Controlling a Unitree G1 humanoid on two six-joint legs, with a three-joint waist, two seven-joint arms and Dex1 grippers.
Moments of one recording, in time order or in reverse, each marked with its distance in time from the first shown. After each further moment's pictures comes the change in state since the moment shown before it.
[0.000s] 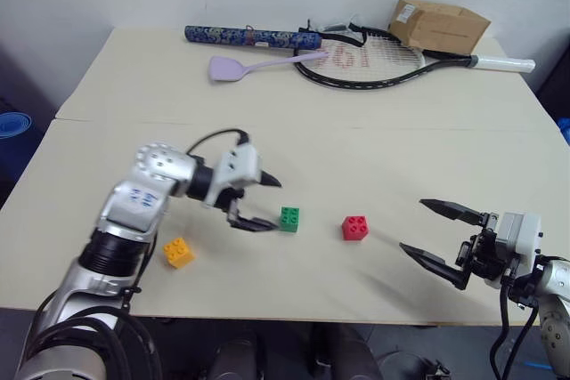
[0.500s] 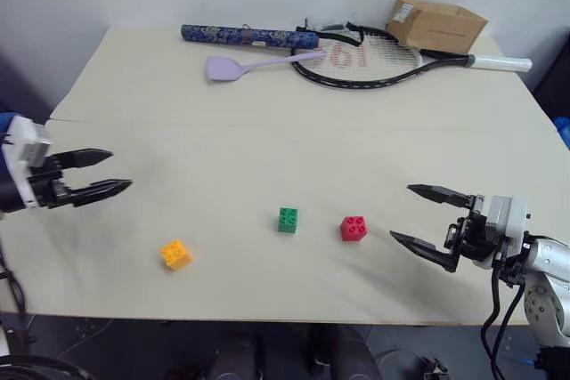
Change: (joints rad) left arm 0.281 0.447 0.440 0.643 -0.112 -0.171 -0.085; right arm -0.160 0.009 0.083 0.059 -0.005 -0.011 0.051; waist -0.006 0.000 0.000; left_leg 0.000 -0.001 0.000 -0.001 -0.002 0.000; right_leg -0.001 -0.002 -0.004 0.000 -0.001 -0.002
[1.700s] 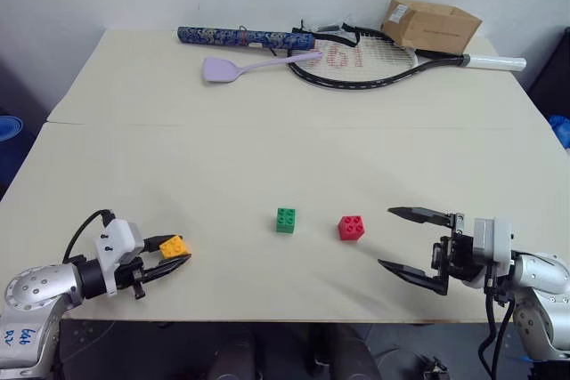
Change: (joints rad) left arm 0.565 -0.318 -0.080 -0.747 0.010 -0.129 0.283; right arm 0.092 0.004 0.046 -0.041 0.013 -0.051 0.062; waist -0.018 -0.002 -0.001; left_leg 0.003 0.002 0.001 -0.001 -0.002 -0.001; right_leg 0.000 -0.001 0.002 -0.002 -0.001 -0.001
